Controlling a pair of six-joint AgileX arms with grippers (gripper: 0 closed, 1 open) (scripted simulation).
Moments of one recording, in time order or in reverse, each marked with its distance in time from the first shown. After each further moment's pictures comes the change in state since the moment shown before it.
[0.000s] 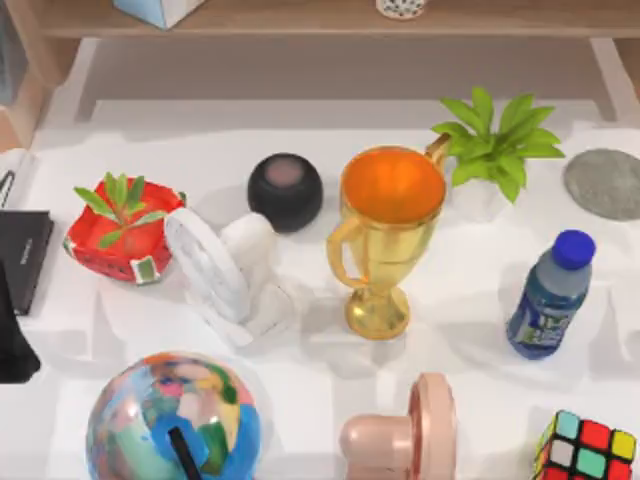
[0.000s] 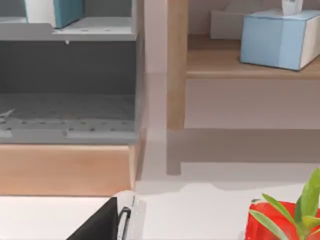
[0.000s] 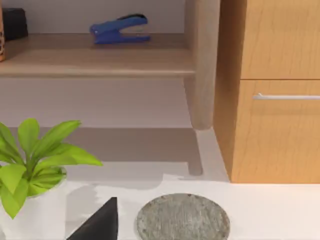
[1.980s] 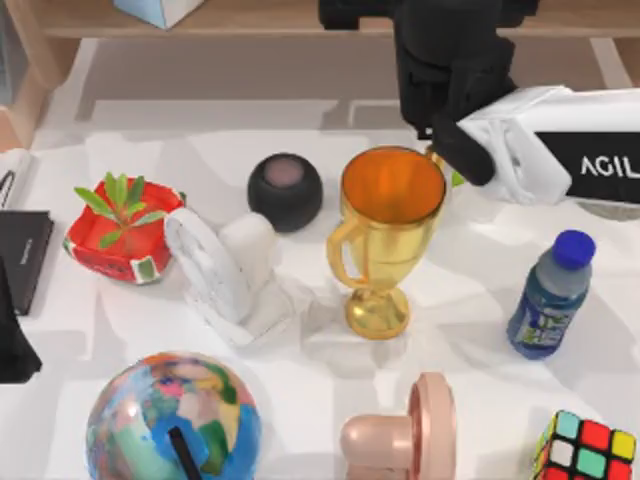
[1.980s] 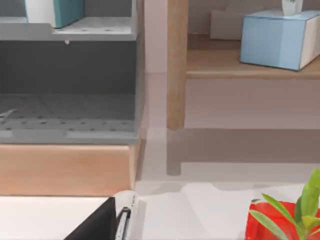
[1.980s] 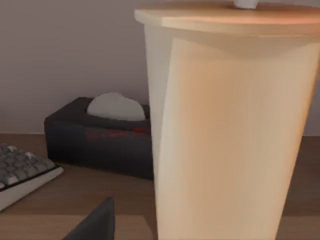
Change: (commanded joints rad) left arm 0.000 0.000 0.000 0.000 0.000 0.000; right arm 0.601 2.033 1.355 0.666 0.640 0.008
